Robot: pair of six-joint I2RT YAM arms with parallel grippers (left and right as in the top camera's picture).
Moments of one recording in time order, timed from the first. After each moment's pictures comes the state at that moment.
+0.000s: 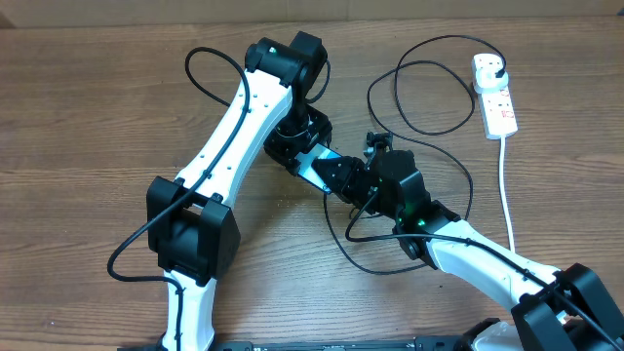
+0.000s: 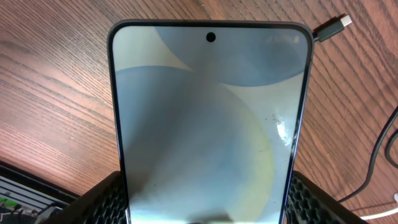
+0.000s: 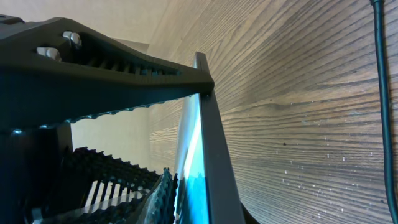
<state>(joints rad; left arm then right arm) -0.46 2.14 2.06 -1.51 0.20 -1.33 0.56 1.50 0.64 0.43 -0.35 1.21</state>
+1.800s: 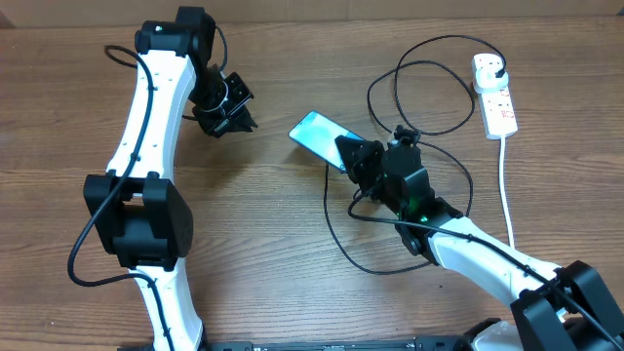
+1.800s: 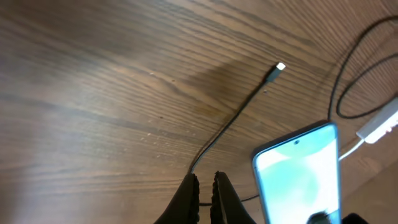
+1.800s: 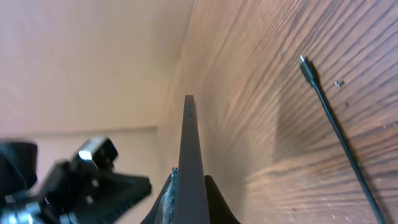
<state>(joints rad) -0.10 2.14 2.07 -1.46 0.42 -0.66 0.52 1.50 0.66 0.47 -0.06 1.47</state>
